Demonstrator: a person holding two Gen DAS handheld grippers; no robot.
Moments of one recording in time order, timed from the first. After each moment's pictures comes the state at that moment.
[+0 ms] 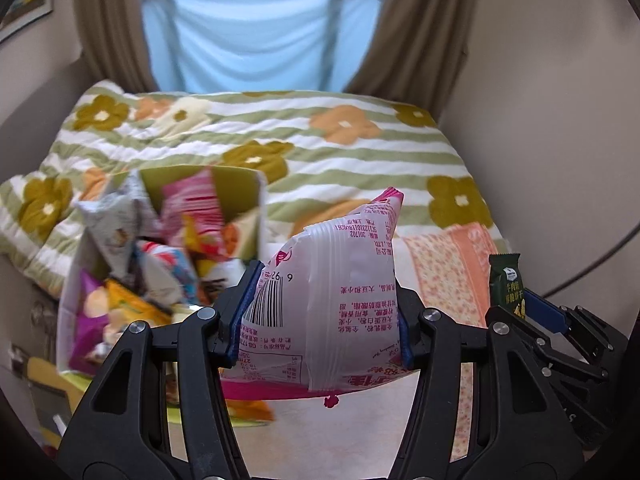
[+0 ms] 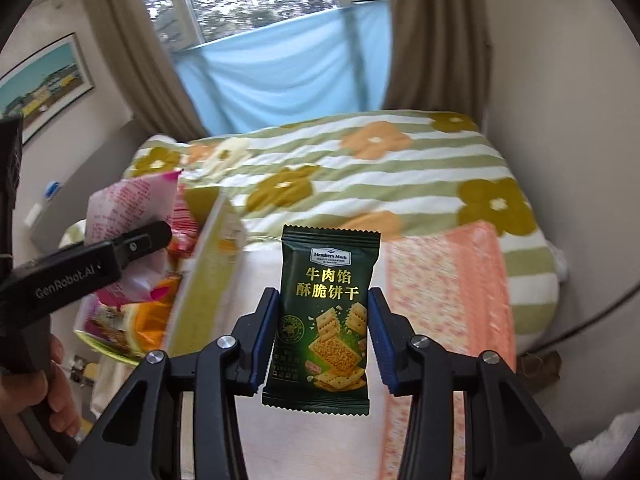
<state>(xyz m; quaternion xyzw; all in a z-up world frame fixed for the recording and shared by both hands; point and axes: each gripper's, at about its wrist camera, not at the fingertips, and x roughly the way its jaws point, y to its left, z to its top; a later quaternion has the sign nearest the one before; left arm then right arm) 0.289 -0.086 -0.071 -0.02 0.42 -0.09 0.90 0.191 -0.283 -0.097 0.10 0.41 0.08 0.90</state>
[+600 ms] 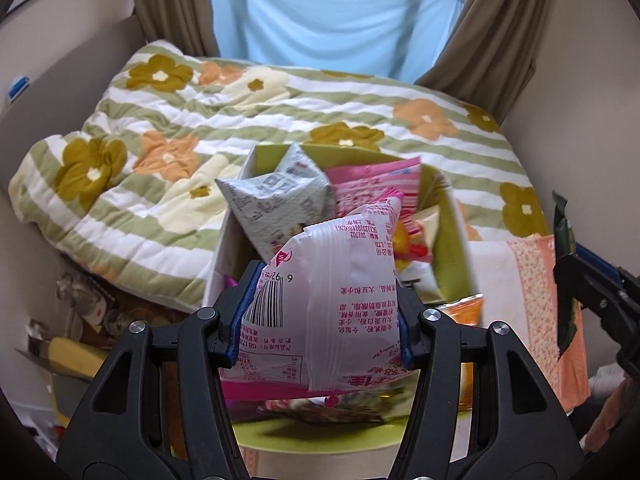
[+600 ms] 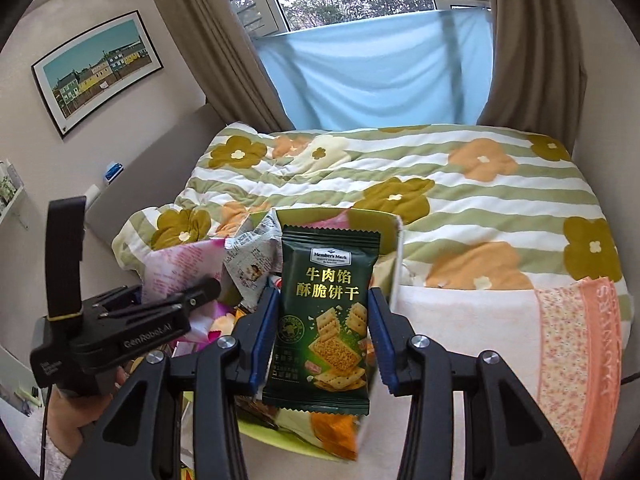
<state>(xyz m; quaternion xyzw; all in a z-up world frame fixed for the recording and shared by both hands) 0.342 0.114 -0.109 -0.04 0.47 -0.04 0.88 0.258 -0.099 -0.071 0.09 0.40 0.18 0.89</state>
